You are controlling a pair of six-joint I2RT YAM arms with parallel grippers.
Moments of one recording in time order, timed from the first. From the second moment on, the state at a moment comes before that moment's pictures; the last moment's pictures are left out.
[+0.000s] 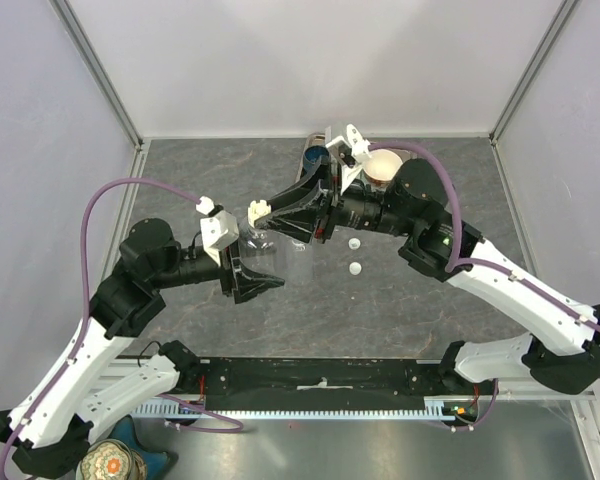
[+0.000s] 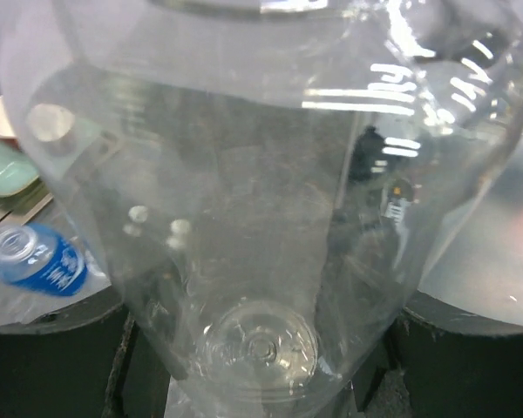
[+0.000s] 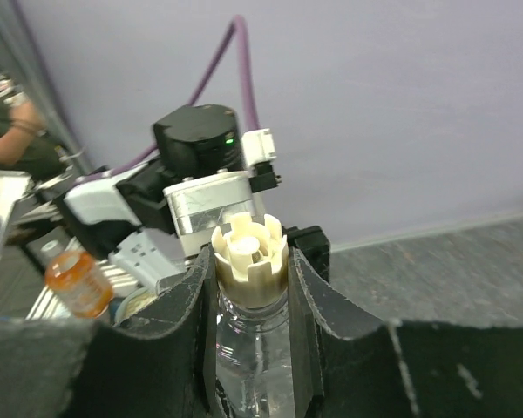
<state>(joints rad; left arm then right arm) -0.64 0.72 1.03 -0.42 0.71 -0.01 0.98 1.28 1.53 0.01 -0.55 0.32</state>
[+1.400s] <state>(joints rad) -0.62 0.70 0.97 -0.39 0.74 0.01 1.27 1.26 1.93 -0.57 -0.07 0.08</state>
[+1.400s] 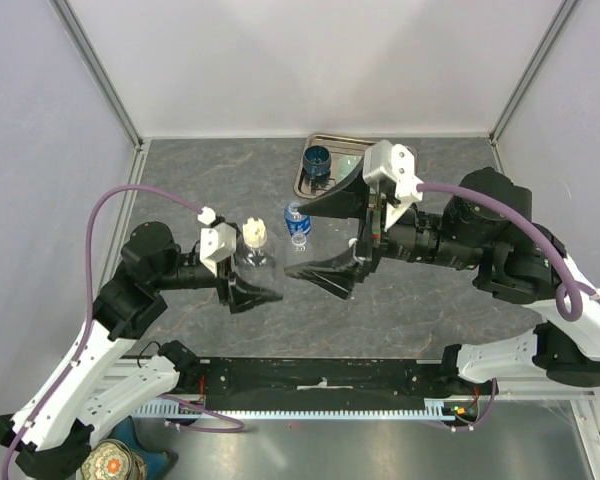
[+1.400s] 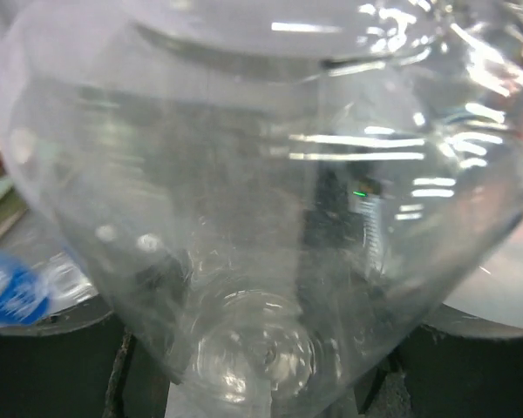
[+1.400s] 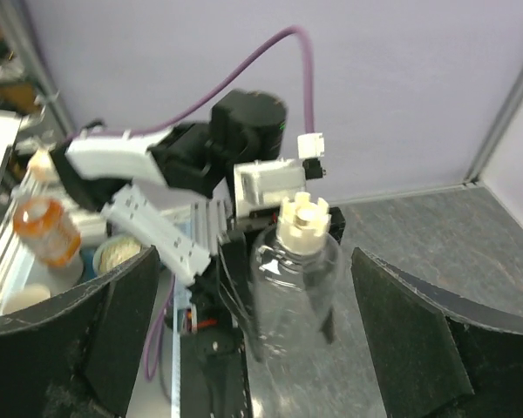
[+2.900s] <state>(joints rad) -0.61 0.77 1.00 -0.41 1.34 0.18 1.02 1.47 1.72 0.09 -1.04 0.43</state>
